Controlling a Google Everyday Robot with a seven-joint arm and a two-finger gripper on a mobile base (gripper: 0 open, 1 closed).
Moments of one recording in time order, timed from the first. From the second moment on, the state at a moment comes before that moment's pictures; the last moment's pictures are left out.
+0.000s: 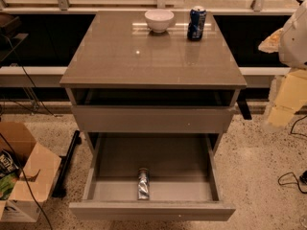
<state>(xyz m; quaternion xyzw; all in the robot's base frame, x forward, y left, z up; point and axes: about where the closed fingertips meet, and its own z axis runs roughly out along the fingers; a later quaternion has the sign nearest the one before) 0.438 -0.217 0.976 -0.60 0.78 -0.03 0.16</state>
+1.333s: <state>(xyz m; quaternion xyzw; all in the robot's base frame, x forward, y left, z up) 0.471 -0.155 0.886 -0.57 0.81 0.03 0.16</state>
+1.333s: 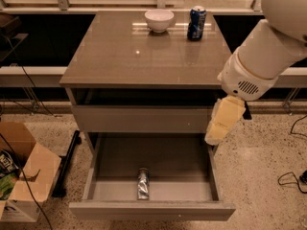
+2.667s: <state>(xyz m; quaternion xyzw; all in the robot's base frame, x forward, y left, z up) 0.516 -0.087 0.781 -0.49 0.86 0.11 0.13</state>
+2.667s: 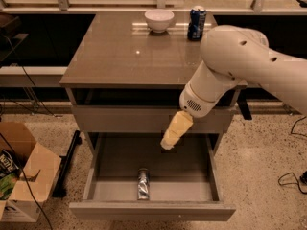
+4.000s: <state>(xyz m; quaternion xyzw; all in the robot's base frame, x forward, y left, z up) 0.526 -0.038 0.674 -0.36 0.91 0.18 0.07</state>
